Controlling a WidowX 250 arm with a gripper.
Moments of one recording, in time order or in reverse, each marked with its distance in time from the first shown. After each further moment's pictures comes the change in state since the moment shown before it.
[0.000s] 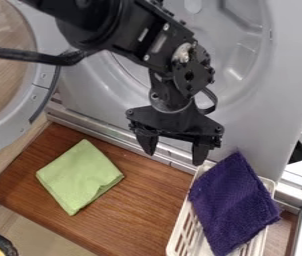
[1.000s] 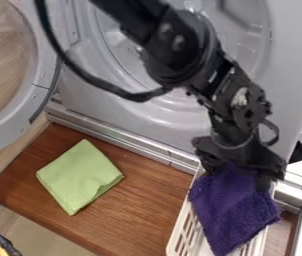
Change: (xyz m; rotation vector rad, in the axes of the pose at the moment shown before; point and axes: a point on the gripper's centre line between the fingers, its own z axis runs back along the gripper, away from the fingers) arm -0.001 -0.079 -0.046 -0.215 -0.036 -0.160
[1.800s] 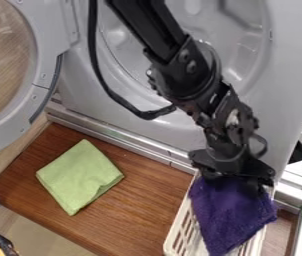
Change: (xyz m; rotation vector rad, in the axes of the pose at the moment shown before) arm -0.005 0.013 -0.034 0.023 0.007 0.062
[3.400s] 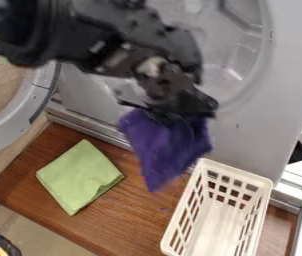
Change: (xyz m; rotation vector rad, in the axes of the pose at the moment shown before) arm 0.022 0.066 0.135 0.226 -0.285 0.129
